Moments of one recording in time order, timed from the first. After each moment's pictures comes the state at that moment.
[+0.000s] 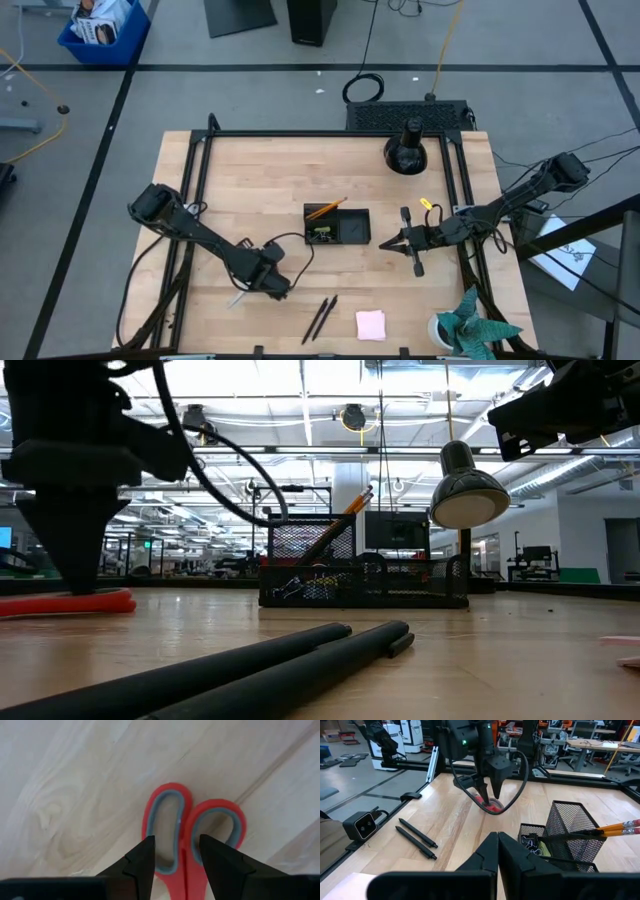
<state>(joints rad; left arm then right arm) -0.51 1.83 1.15 -0.96 -0.18 -1.23 0.45 0.91 0.24 0.48 0.29 0.04</state>
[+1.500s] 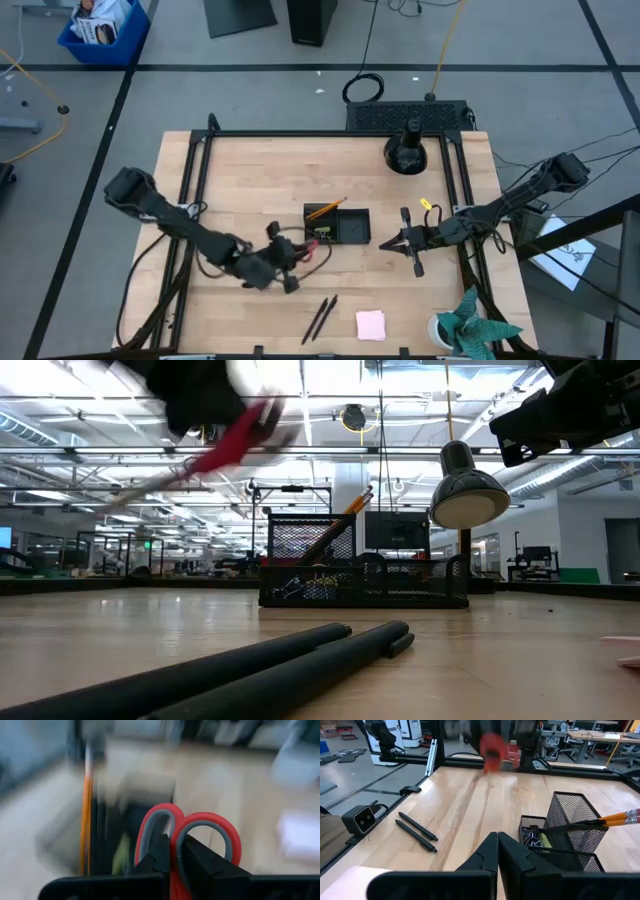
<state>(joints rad) -0.51 1.56 0.92 0.03 -0.73 -0.45 0.45 0.91 0.24 0.44 0.29 0.06</state>
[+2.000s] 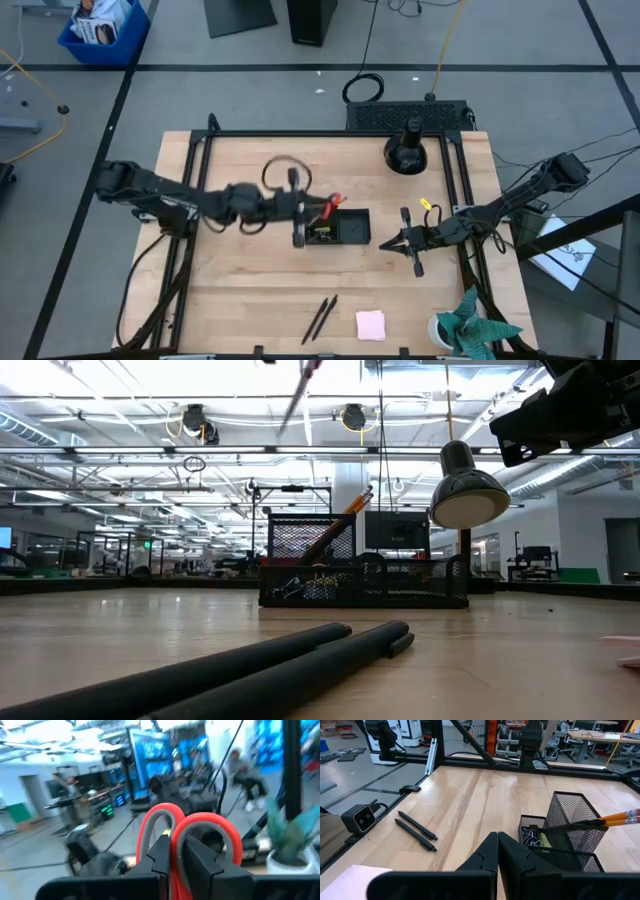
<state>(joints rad) -0.15 1.43 0.92 0.65 -0.19 0.22 0.45 0.91 0.24 0.44 0.29 0.06</state>
